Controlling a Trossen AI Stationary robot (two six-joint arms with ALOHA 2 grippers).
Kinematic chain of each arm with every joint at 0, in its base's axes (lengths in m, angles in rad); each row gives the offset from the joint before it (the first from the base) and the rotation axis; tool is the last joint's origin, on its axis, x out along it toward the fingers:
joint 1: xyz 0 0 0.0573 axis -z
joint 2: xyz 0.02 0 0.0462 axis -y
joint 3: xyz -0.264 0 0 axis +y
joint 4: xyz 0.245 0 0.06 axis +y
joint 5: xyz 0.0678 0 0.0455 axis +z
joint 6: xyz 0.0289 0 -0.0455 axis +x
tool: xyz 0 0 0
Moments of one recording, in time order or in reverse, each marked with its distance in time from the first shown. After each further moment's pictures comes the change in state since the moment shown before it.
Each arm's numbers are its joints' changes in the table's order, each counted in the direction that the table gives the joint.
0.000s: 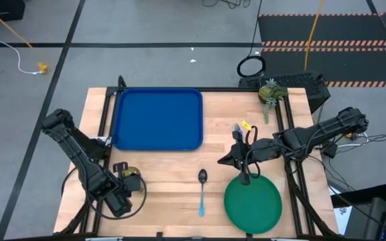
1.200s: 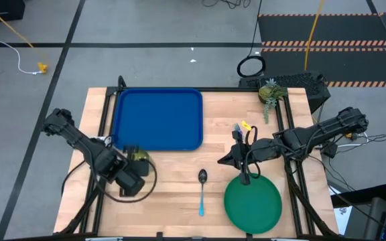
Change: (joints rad) left arm -0.236 0.001 -0.223 0.234 0.060 0.406; right arm 0.000 0.000 0.000 0.002 0.000 -0.027
